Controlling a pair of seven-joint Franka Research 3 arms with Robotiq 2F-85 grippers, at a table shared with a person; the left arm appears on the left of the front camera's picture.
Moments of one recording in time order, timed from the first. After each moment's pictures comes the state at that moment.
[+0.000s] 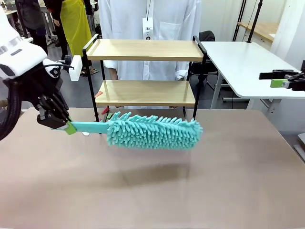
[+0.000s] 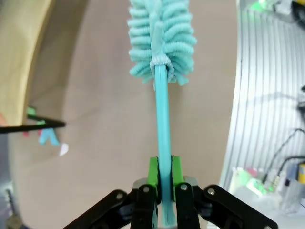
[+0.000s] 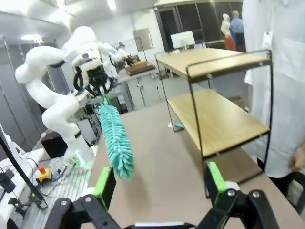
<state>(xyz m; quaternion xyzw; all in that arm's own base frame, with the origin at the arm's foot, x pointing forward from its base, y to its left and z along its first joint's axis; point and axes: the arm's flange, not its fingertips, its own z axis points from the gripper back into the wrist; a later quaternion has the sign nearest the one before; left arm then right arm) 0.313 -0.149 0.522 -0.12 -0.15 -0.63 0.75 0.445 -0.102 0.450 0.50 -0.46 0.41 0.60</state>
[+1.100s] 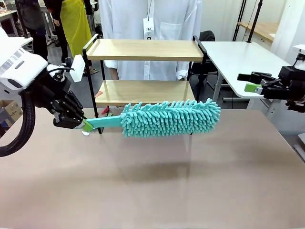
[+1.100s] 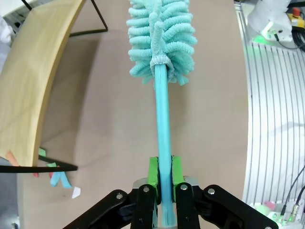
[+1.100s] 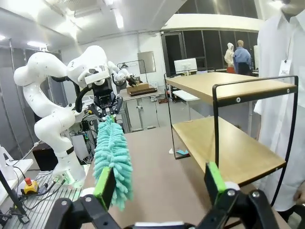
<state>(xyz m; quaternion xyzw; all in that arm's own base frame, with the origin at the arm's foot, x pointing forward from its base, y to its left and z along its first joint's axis) 0.328 -0.153 0.496 -0.17 -0.25 -0.63 0.71 0.434 -0.031 0.426 0.51 -0.52 0.41 0.55</state>
